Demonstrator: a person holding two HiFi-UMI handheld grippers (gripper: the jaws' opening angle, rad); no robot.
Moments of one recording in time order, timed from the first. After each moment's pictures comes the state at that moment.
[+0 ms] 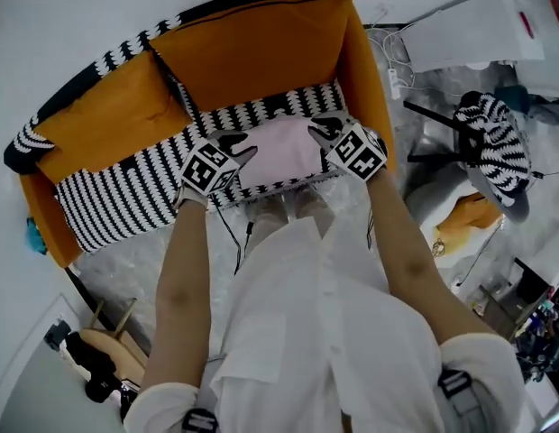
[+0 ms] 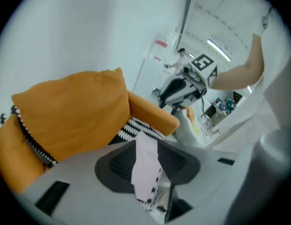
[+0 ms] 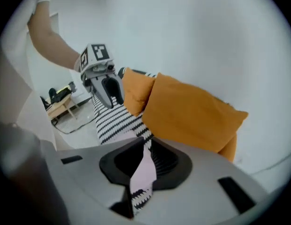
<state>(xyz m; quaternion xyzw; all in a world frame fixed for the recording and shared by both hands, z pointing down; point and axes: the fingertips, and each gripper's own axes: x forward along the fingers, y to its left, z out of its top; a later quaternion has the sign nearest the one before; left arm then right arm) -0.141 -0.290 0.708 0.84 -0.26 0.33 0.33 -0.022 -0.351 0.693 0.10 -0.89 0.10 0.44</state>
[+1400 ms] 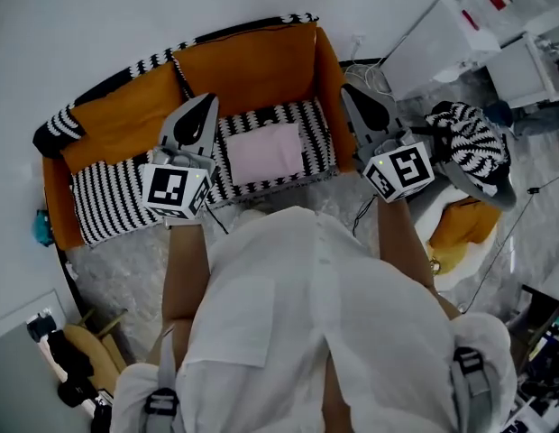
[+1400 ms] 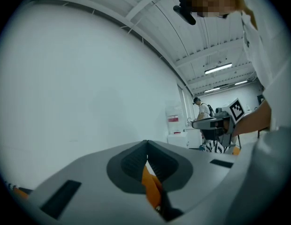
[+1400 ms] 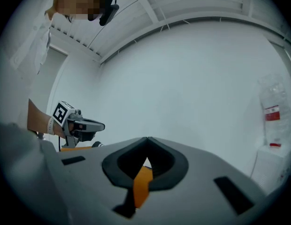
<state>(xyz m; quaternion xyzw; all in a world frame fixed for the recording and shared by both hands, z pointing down) -0.114 -0.241 0.318 0.81 -0.58 0.04 -0.01 0.092 -0.298 0.308 0.32 -0.95 -0.02 0.00</state>
